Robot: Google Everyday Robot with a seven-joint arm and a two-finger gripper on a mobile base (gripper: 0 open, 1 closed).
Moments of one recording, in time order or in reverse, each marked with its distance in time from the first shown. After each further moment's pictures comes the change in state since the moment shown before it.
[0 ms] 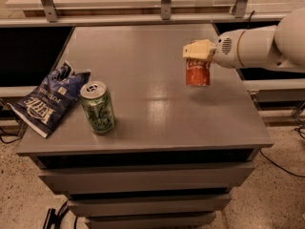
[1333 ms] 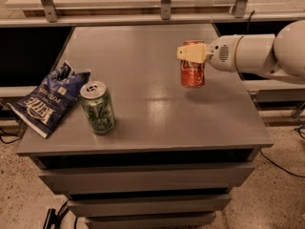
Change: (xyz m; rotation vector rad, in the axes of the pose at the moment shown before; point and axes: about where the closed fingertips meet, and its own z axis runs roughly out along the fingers) arm -0.003 0.018 0.004 -0.110 -0.090 -0.159
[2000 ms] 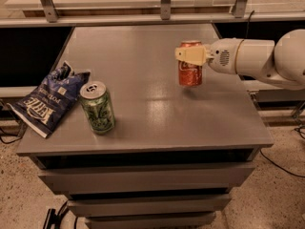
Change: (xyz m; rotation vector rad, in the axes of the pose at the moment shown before) arm -0.003 0.002 0.008 -0.123 -0.067 -0.097
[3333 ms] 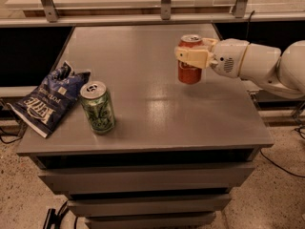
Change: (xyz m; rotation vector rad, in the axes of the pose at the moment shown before) arm -0.013 0.019 -0.010 -0.127 -0.154 -0.238
